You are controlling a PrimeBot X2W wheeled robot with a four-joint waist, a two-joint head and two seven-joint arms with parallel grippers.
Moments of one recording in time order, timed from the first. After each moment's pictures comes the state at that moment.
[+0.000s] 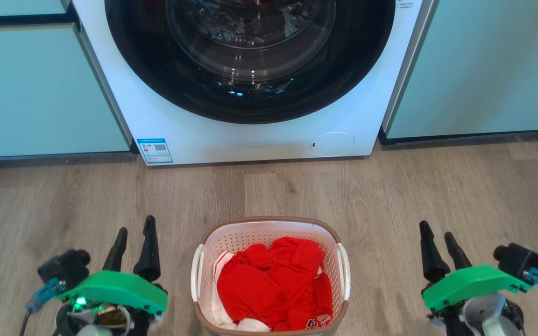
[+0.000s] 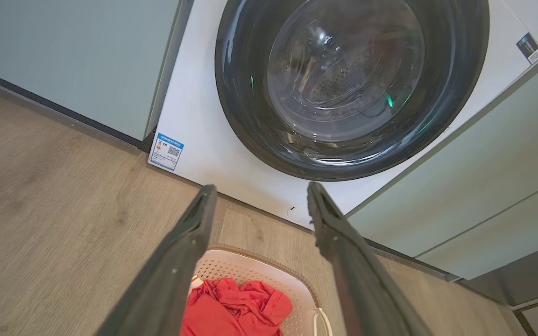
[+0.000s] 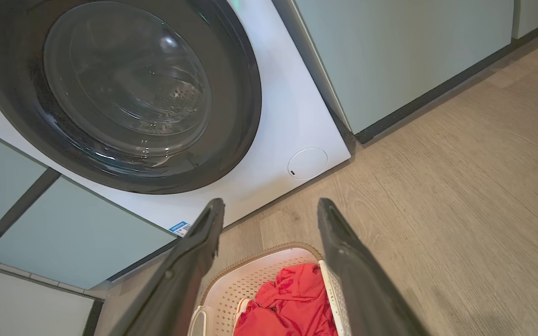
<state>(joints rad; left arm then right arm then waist) 0.04 0.05 -0.12 0.15 -0.63 0.00 -0.11 0.01 -0.03 0.05 0.24 0.71 0.12 -0.11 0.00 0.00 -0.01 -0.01</state>
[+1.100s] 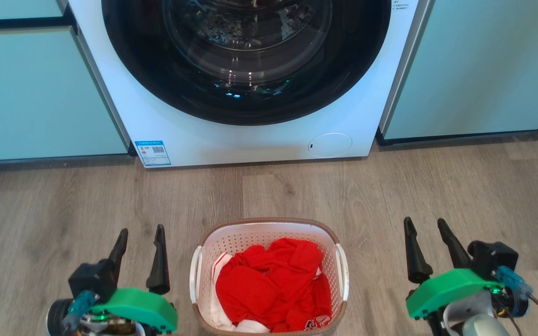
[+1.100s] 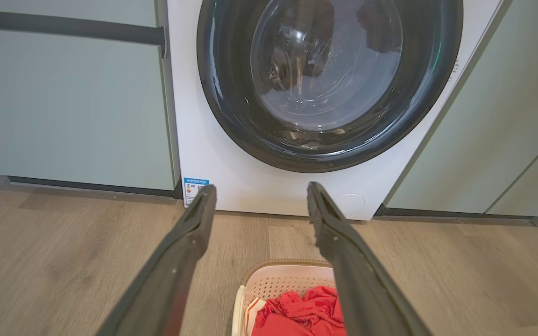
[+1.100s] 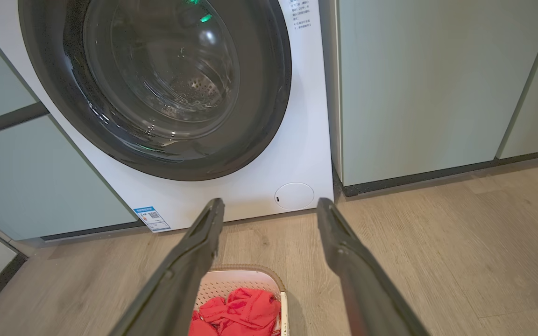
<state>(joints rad) 0.08 0.06 -0.15 0.14 -0.27 0.01 -0.21 0.01 -0.04 0.10 0.23 0.35 0.12 -0.20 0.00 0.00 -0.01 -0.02</state>
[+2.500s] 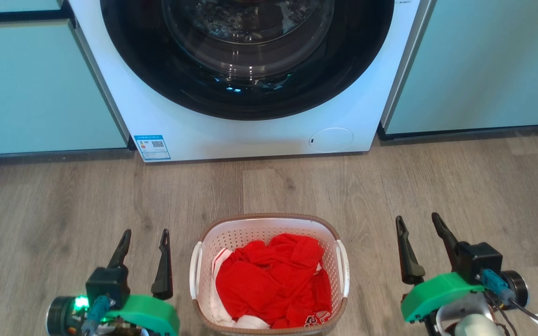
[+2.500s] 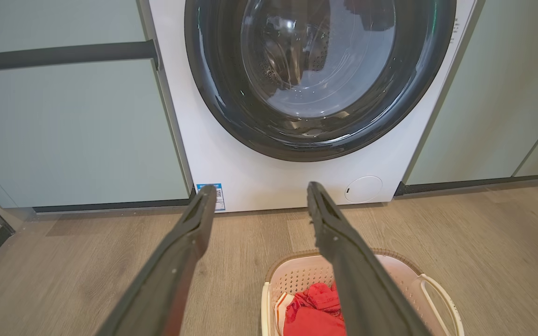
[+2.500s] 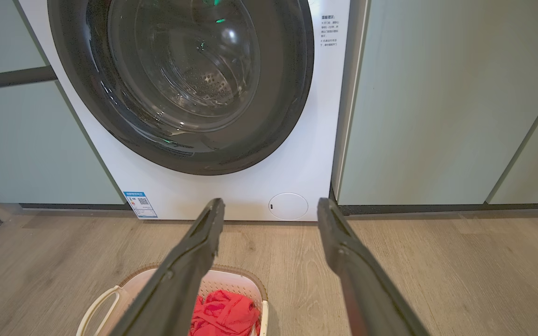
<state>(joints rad) 0.08 0.05 -0.14 0.18 -0.10 0.01 -0.25 0.01 -0.04 0.12 0.21 0.17 0.12 -0.25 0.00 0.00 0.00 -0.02</state>
